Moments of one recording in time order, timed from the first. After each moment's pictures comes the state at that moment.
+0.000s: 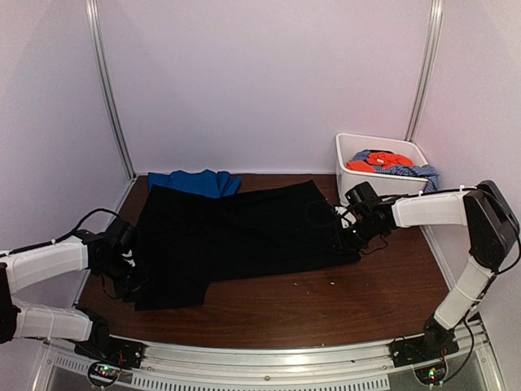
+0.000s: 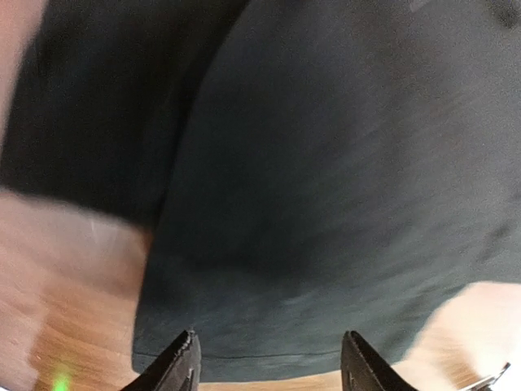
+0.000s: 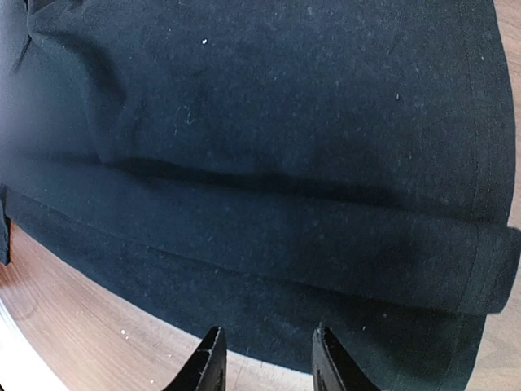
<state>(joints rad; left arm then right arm) -0.32 1.09 0.54 -0.73 0.14 -0.85 0.47 1.66 0.96 -0.38 -0.25 0.32</state>
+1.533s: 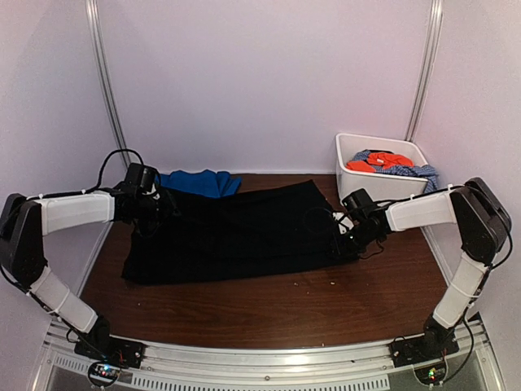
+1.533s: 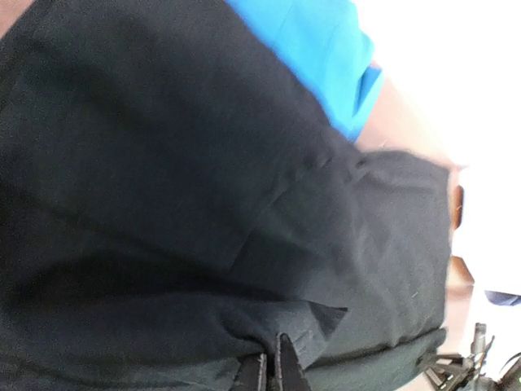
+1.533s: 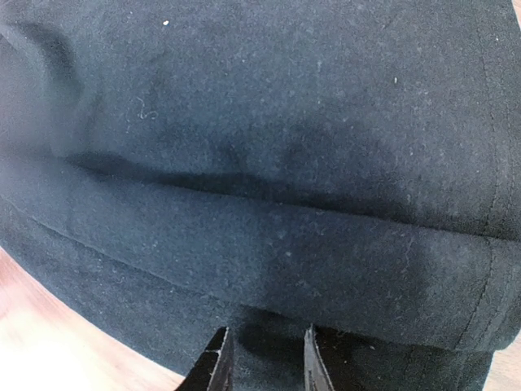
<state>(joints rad) -0.33 1.51 0.94 -0.23 0.11 -0.86 0.47 1.74 0.94 -0.29 -0.22 0.29</state>
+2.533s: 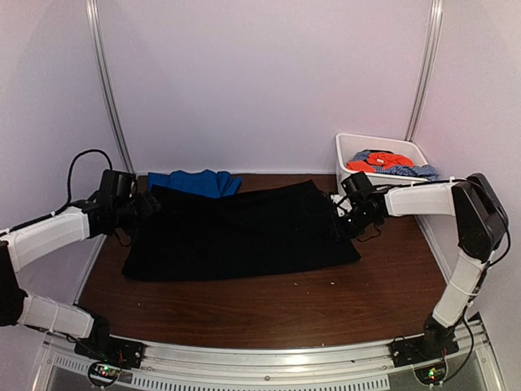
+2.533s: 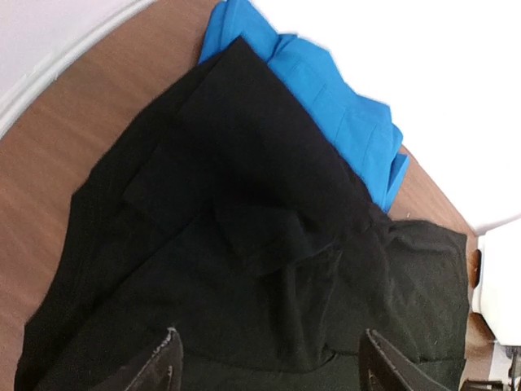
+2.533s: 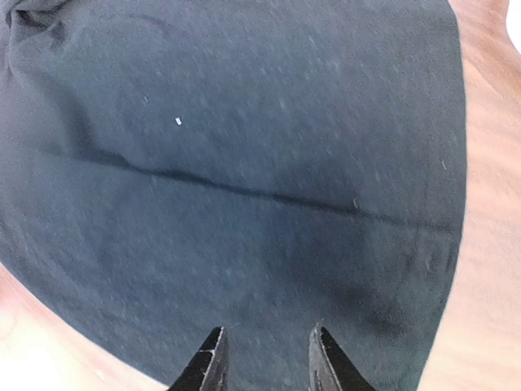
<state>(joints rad) -0.29 1.24 0.80 -0.25 -0.15 -0.83 0.44 1.76 1.09 -0.38 -0.18 0.21</state>
